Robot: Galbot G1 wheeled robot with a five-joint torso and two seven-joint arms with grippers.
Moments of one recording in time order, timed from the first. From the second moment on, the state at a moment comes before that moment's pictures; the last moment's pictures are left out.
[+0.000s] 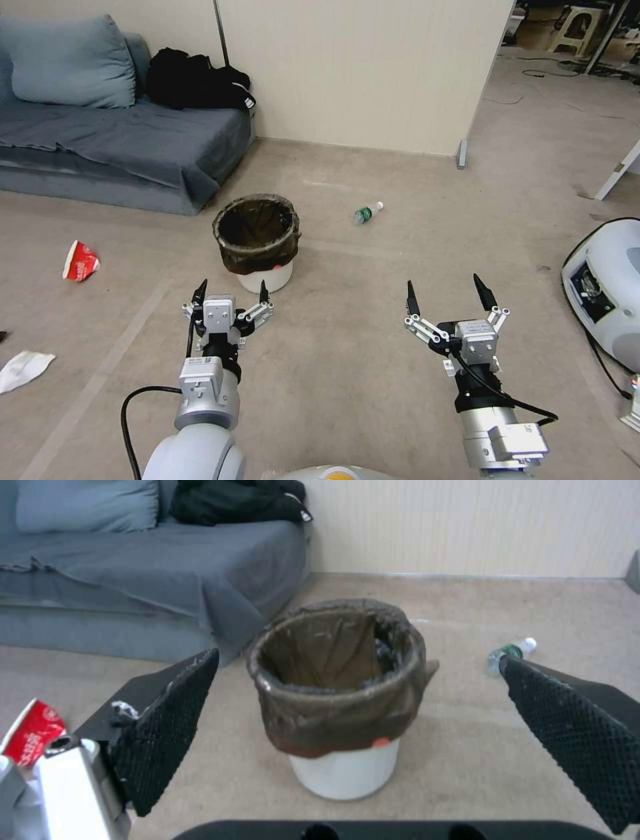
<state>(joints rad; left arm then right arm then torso) 1.71 -1.54 -0.34 -2.41 0.15 0.34 -0.24 -1.88 1.61 0.43 2.38 -0.26 0.15 0.00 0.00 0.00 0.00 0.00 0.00</state>
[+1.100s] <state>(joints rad) 1.70 -1.54 -0.34 -2.41 0.15 0.34 -0.24 -1.88 1.61 0.43 2.38 -0.25 0.16 0.00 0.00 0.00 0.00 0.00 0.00</state>
